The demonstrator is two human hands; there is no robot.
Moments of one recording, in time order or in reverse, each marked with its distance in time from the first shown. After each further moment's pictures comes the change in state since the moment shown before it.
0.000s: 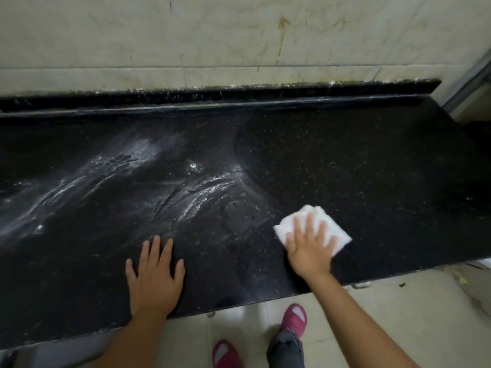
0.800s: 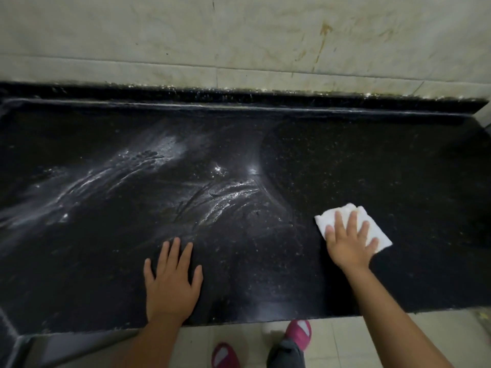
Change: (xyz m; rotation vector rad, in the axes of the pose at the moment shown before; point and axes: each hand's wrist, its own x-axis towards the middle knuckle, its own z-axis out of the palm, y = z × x) left_hand 0.007 -0.008 0.010 0.016 0.006 0.016; right_hand 0.049 0.013 -0.031 0.020 0.056 0.075
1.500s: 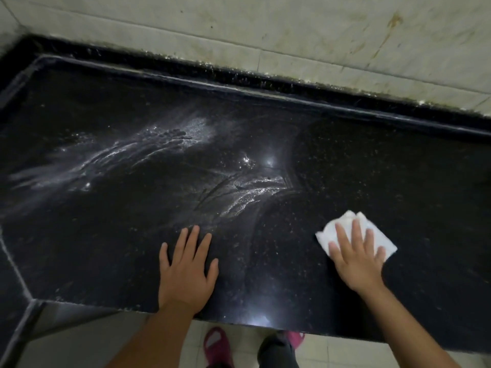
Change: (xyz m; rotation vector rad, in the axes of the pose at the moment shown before) left_hand 0.003 -0.009 0.005 0.078 0.057 0.044; right_hand -0.001 -0.014 0.006 -0.180 -0.057 -0.269
